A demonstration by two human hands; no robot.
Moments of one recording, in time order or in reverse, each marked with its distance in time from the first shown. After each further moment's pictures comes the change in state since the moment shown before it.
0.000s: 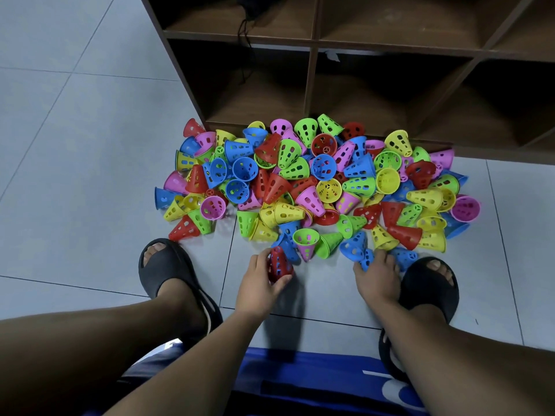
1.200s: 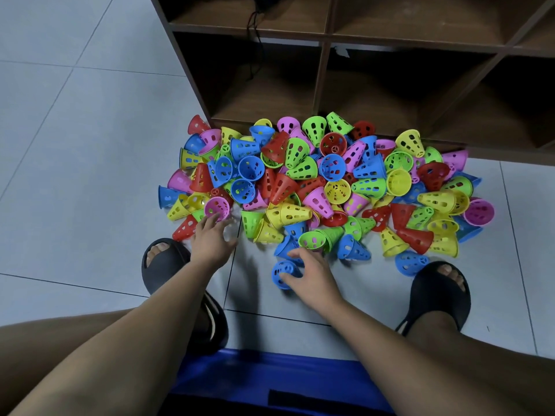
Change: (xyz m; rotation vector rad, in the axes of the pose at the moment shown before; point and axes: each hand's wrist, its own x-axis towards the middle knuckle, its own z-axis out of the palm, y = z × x) left_hand 0.105 -0.049 -0.109 0.469 0.049 -0.111; right_hand -0.073 -0.123 0.014 0.439 -0.322 -0.483
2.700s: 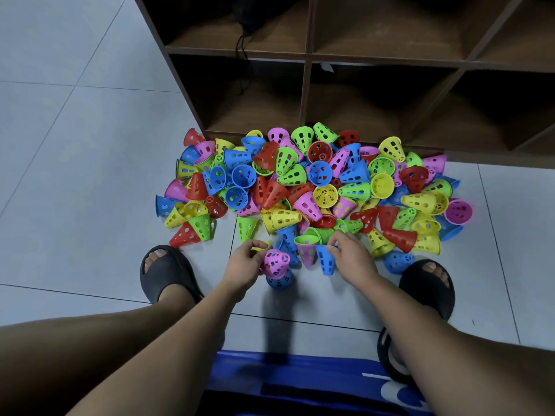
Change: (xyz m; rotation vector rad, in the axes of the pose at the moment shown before) left_hand -0.074 0.084 0.022 -0.836 -0.186 -0.115; right_hand 0.026 0.044 -0.099 -0.269 0.095 0.061
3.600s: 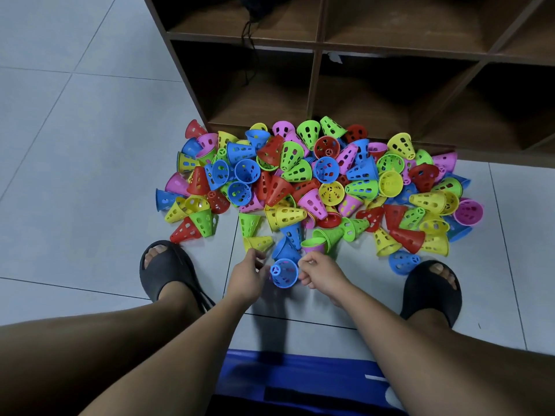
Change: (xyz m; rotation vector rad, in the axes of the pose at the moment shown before) left_hand 0.006 -0.047 0.009 0.410 0.070 0.050; right_hand -0.019 -0.049 0.056 0.575 -0.351 0.336
